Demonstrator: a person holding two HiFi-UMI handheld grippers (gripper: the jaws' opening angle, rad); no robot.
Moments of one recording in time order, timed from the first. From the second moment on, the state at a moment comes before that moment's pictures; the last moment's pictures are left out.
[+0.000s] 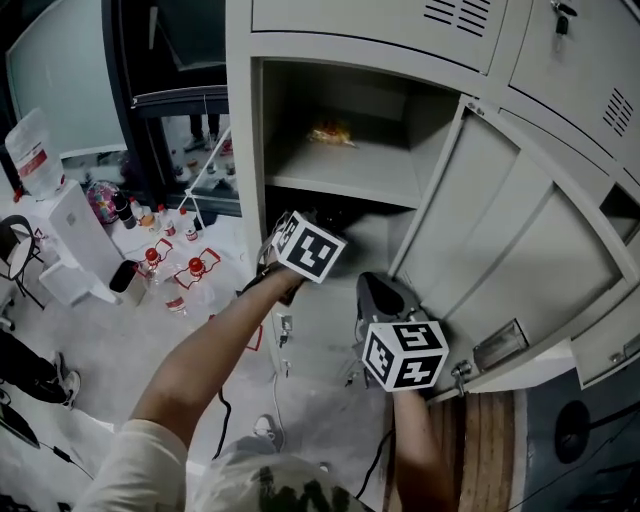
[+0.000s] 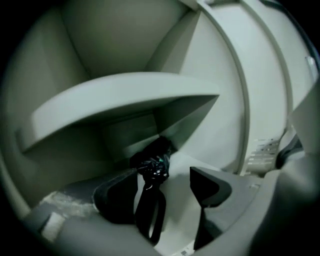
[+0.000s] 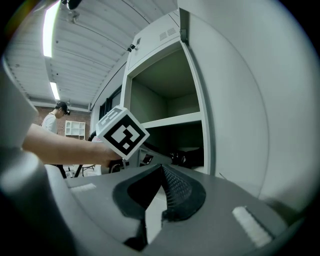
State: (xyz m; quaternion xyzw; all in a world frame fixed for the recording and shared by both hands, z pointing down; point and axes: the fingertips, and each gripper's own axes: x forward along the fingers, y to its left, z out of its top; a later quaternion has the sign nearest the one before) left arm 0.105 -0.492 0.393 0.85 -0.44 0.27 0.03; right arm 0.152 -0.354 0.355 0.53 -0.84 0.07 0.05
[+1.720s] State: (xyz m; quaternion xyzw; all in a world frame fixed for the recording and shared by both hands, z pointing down) left arm 0.009 -0.306 0.358 0.85 -0.51 0.06 0.07; right arm 0.136 -0.305 0.335 0.48 -0.88 0.04 0.04
